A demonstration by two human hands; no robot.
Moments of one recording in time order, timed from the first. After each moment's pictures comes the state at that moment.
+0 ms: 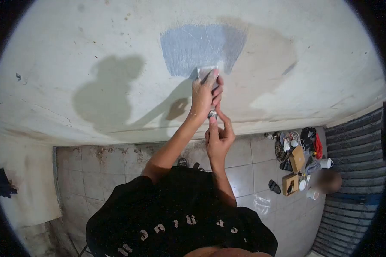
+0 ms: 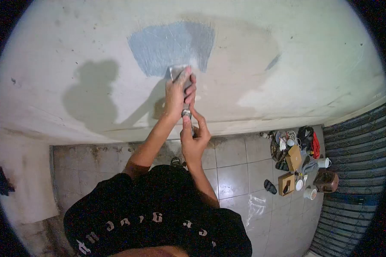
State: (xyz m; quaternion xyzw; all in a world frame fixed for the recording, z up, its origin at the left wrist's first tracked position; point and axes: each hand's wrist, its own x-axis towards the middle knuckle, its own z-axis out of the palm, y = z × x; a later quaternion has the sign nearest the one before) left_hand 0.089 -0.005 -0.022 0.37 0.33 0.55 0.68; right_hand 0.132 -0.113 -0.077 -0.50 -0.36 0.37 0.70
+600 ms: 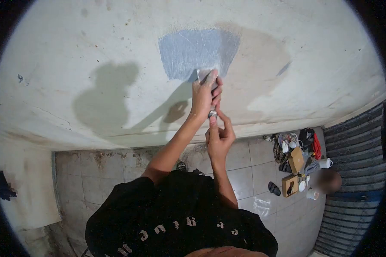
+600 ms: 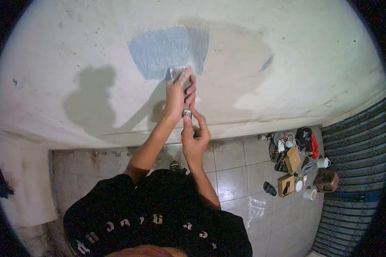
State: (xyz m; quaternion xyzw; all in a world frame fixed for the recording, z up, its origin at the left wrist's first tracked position) left_hand 0.097 -0.005 -0.018 0.36 0.32 0.55 0.69; right_hand 0.140 -0.117 -0.076 -0.50 -0.34 0.39 0.70
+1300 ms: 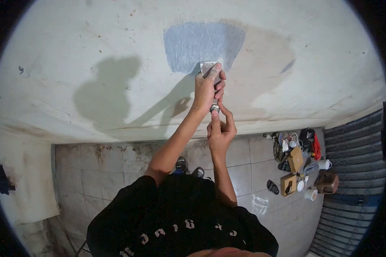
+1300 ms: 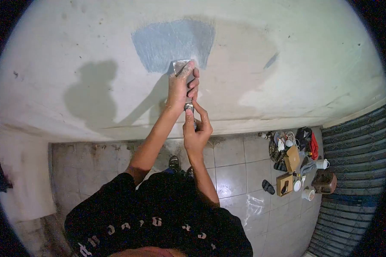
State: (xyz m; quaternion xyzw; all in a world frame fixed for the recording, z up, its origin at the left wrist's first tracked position) left_hand 0.094 -0.004 -0.023 0.36 0.30 0.55 0.69; right_hand 0.138 -0.112 -0.082 -0.49 -0.38 0.35 0.70
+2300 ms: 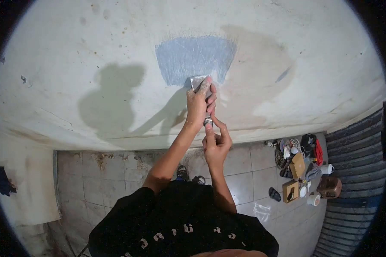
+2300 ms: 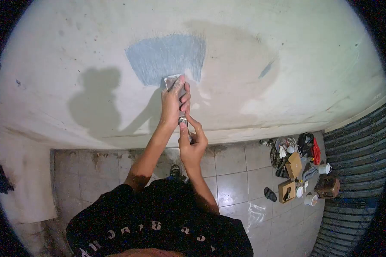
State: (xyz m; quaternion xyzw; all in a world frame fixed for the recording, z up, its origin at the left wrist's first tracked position) left_hand 0.097 -0.007 -0.013 0.35 0.34 0.57 0.66; right_hand 0.145 -0.114 -0.071 -0.48 -0.40 0.36 0.69
